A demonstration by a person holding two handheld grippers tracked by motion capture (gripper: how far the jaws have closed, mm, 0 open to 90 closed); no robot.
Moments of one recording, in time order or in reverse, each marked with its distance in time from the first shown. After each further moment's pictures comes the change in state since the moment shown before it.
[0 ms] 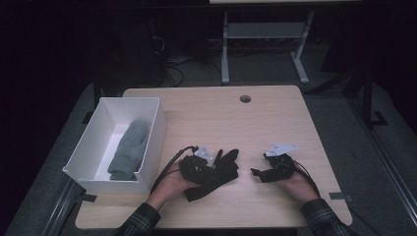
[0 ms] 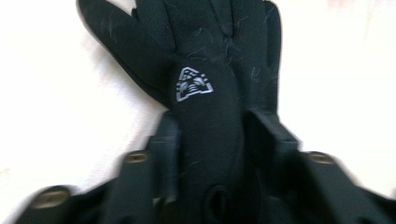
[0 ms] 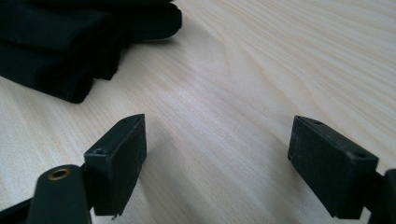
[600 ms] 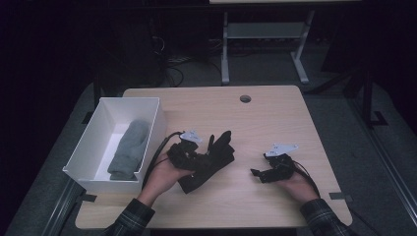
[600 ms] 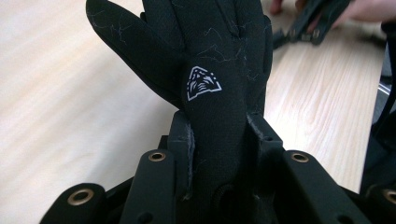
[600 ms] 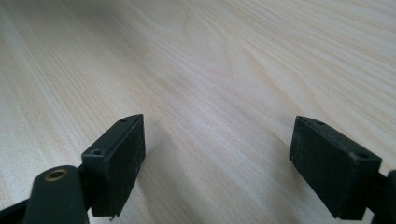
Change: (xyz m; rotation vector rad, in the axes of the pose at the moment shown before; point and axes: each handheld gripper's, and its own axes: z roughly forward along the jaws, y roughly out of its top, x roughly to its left) left arm -0.003 0.029 -0.077 -0.118 0.076 -0.136; right arm 0.000 0.000 0.000 0.002 0.004 -0.002
